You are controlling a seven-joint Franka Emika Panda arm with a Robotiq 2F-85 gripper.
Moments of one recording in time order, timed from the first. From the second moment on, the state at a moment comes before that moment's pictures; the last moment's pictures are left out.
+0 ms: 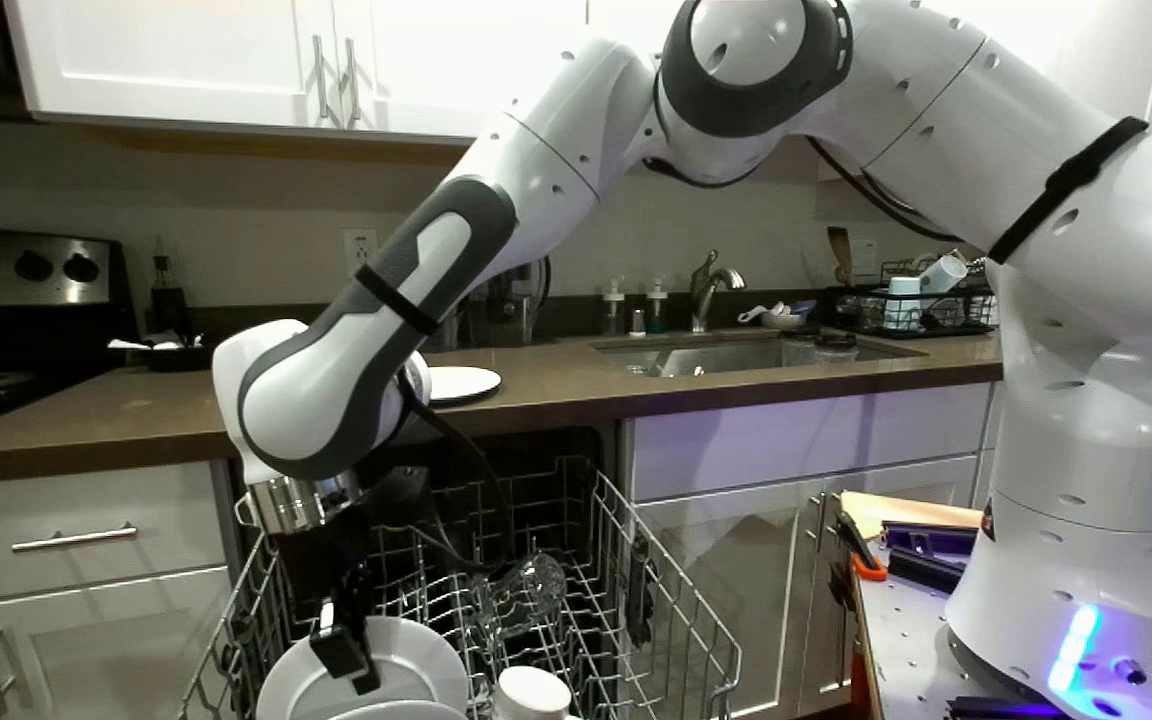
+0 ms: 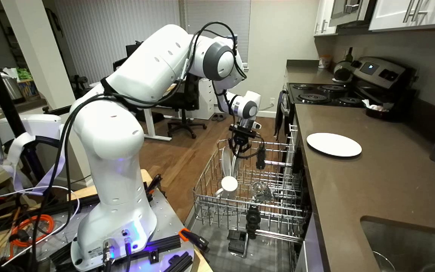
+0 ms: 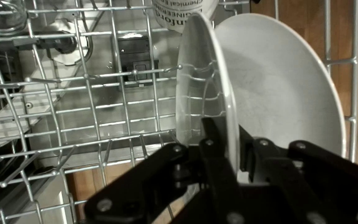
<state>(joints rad) 0.13 0.91 0.20 -1.55 -0.09 2.18 -0.26</state>
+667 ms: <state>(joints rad) 0.13 0.74 0.19 -1.63 -0.09 2.15 -0.24</state>
